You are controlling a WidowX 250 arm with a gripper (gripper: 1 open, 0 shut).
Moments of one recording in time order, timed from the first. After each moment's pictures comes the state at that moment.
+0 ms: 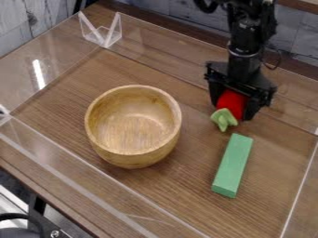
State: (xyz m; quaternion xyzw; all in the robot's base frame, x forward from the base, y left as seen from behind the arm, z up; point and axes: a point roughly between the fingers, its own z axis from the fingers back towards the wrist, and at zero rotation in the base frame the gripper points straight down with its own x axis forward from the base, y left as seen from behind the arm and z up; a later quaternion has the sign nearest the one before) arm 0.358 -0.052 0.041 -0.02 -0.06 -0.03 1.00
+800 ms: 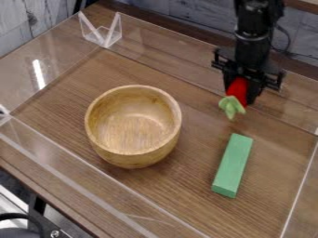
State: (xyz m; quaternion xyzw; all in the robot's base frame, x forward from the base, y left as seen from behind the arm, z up) arm 0.368 -0.049 0.069 -0.03 -0.09 -0.05 0.99
